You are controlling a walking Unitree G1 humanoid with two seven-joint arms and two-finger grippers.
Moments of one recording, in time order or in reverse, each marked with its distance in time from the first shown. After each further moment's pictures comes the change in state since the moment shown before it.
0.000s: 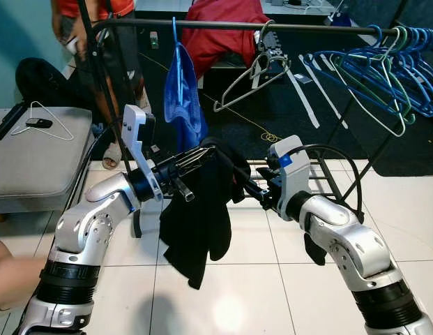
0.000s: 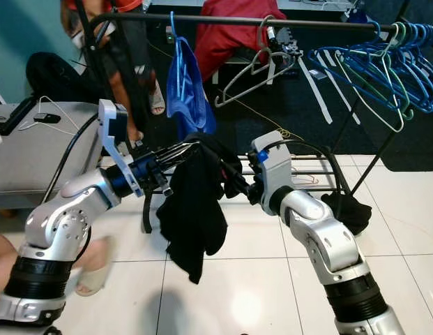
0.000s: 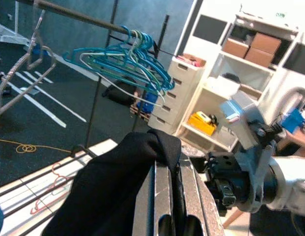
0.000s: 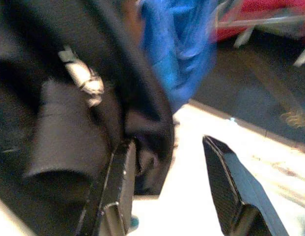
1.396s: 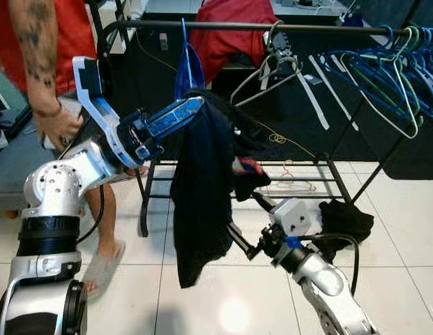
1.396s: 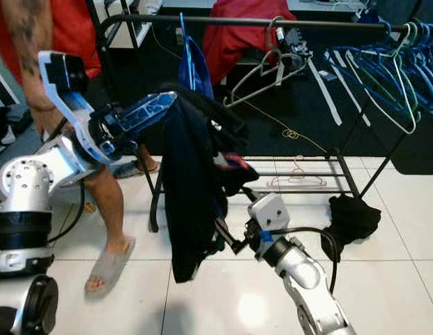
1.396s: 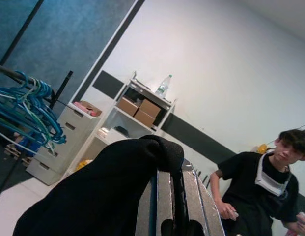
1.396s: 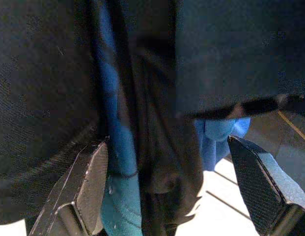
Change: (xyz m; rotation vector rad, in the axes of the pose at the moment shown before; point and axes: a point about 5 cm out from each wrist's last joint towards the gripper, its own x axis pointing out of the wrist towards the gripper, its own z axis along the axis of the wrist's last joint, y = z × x) left arm -0.006 0.007 0.062 -0.381 -0.207 -0.462; right arm -0.024 0.043 -0.061 0.040 -0.212 0.200
